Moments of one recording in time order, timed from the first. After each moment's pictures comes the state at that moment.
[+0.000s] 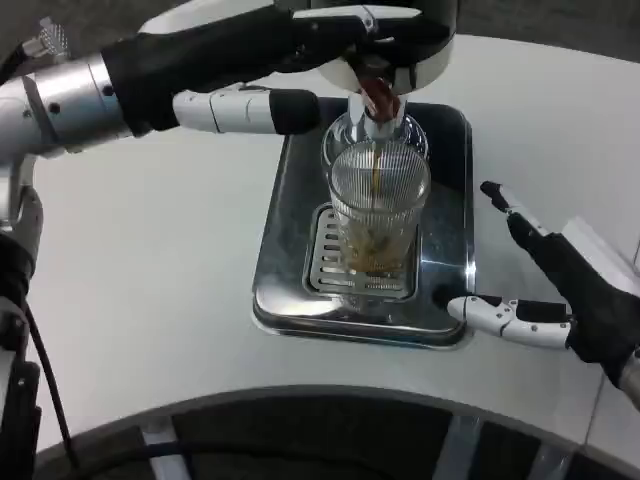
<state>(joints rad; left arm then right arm) -1.29 0.55 -0.02 1.11 -0.23 -0.89 -1.23 -0.22 -0.37 0.01 -0.38 -0.47 0.32 0.33</state>
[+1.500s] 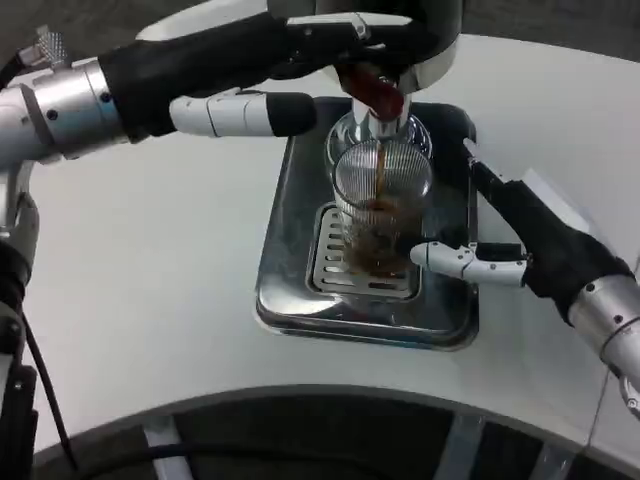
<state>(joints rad) -1.28 0.56 -0.02 1.13 -0.22 -0.89 -1.22 -0.47 -0.36 0.07 -0.11 -0.34 0.29 0.26</state>
